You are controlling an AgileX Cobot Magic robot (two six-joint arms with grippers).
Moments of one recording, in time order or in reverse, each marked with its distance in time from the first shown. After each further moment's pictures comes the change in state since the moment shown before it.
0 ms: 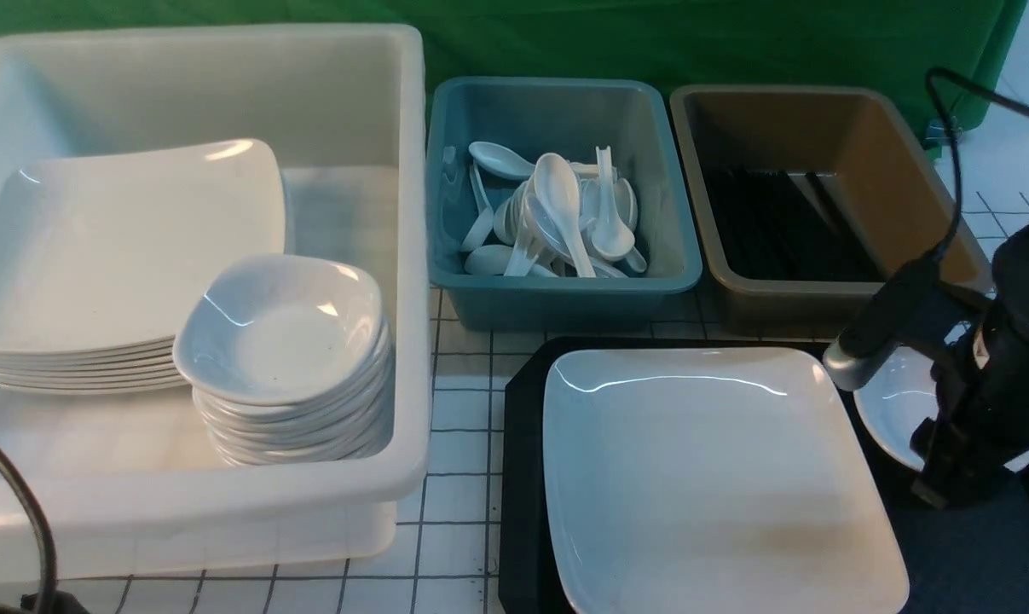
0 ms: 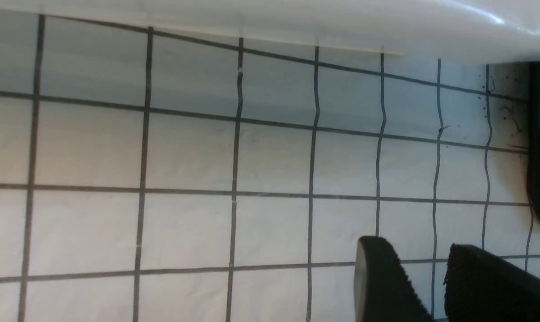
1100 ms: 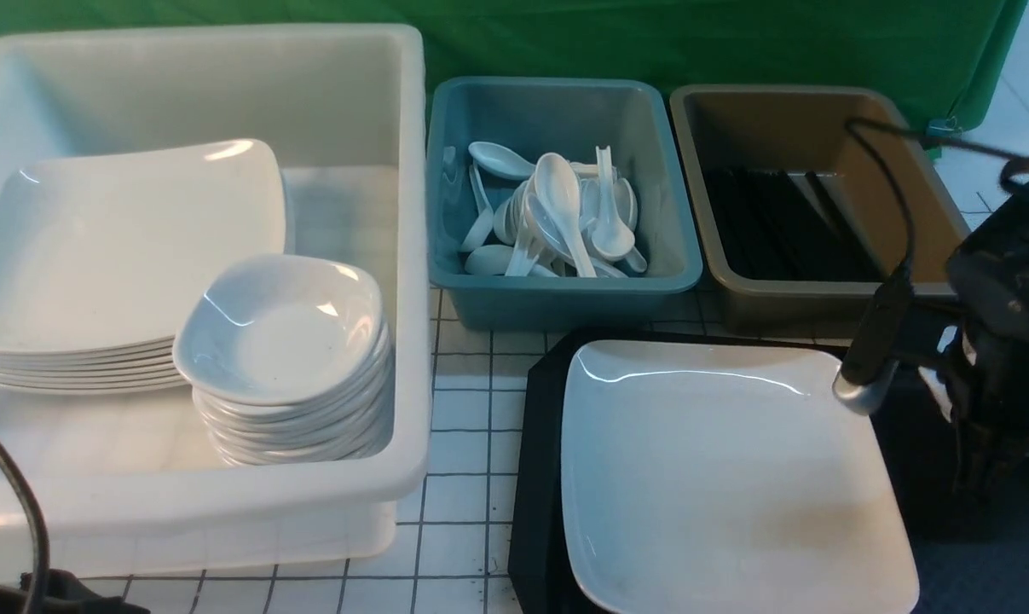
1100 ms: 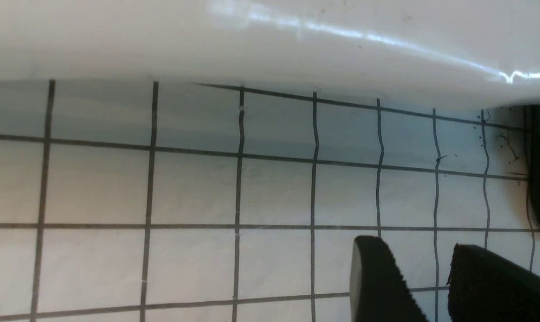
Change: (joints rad) right arm 0.001 0.014 -0.067 -0.134 0.110 -0.076; left arm 0.000 0.000 0.000 0.001 -0.047 0.019
